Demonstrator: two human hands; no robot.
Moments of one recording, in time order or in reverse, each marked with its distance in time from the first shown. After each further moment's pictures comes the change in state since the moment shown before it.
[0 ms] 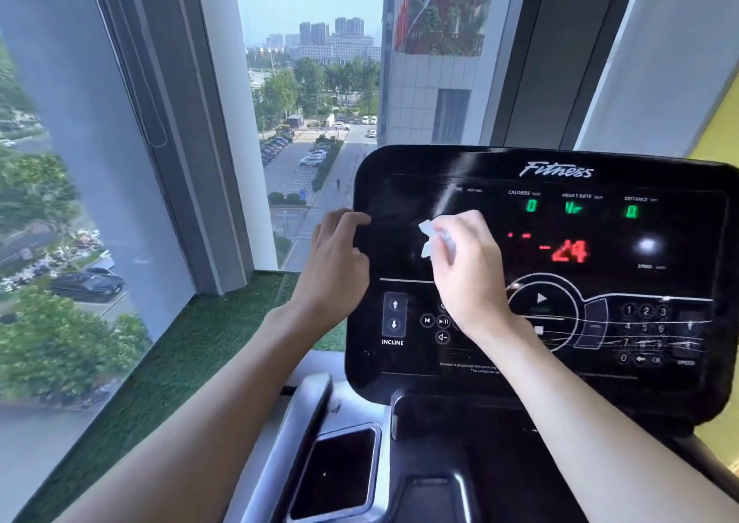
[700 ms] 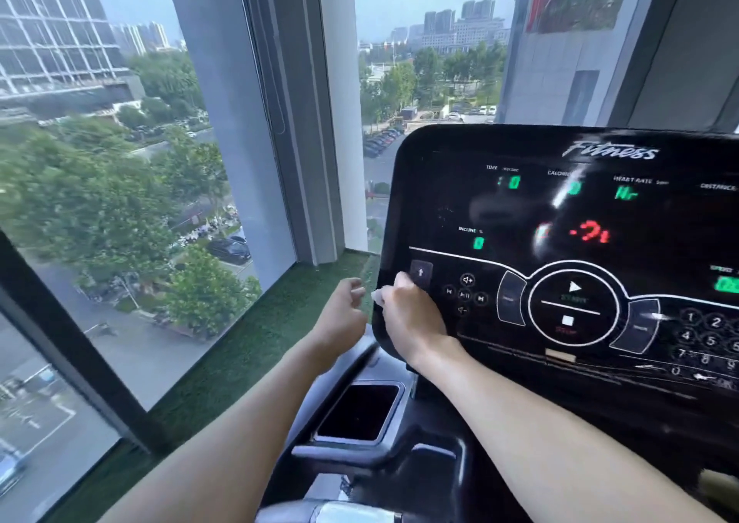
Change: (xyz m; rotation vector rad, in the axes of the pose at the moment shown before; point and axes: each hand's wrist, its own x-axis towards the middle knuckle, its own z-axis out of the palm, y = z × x) left_hand -0.107 0.002 0.030 -0.277 -0.050 -0.758; right_hand -0.080 -0.033 0.039 -0.088 -0.811 0.029
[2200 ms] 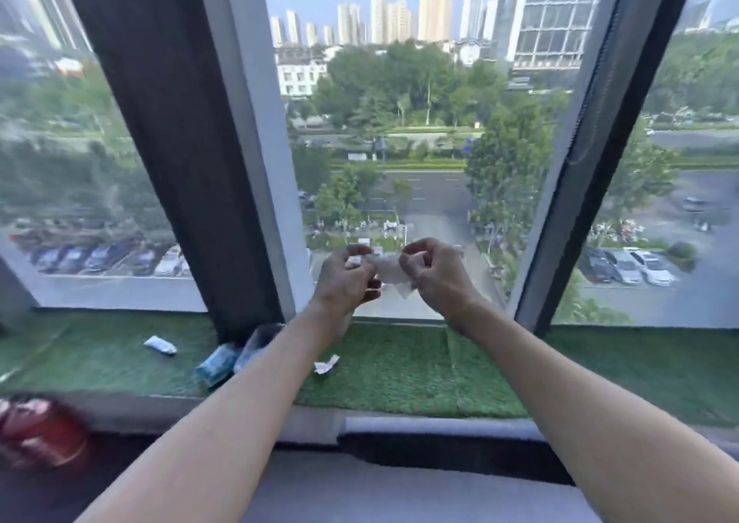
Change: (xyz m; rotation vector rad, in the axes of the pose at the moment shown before) left_hand -0.651 -0.173 -0.308 -0.483 1.285 -0.174; right_hand -0.376 -0.552 0.051 0.985 -0.763 -0.716
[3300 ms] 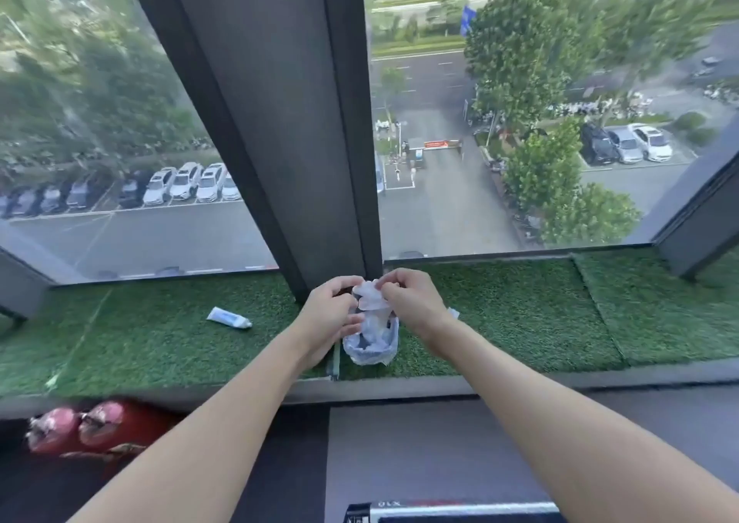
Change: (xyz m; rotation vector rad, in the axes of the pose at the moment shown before) left_hand 0.290 -0.185 -0.496 0.215 -0.063 -0.470; right_hand 0.209 0.056 0.567 0.154 -0.145 0.509
